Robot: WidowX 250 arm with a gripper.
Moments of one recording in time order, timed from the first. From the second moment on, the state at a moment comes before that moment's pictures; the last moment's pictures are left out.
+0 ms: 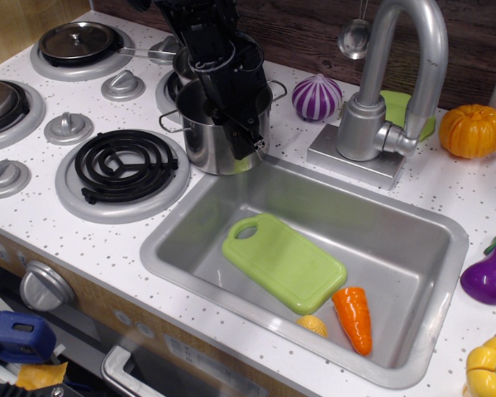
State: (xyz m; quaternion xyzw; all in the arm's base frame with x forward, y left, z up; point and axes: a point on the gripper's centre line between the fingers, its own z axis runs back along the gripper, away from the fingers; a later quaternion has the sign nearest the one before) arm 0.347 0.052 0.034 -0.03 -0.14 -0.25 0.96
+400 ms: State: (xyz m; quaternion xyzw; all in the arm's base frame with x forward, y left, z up) arm 0.340 0.056 0.037 -0.01 -0.11 -0.27 0.96
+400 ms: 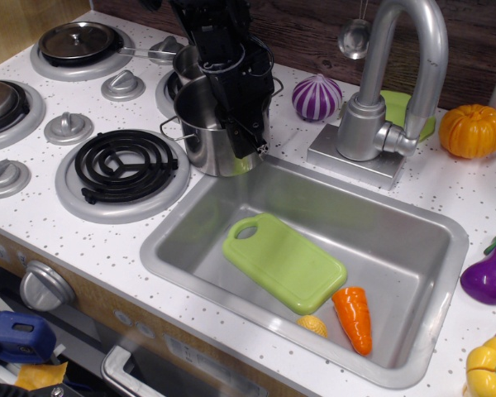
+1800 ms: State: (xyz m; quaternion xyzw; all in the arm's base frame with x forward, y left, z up) arm 0.276 0.091 0.046 0.02 -0.12 -0.17 0.98
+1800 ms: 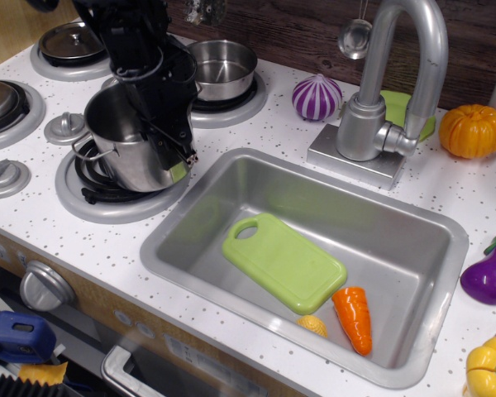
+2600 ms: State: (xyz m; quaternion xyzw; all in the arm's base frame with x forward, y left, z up) arm 0.262 0.109 0.046 0.02 -0.12 -0.16 0.98
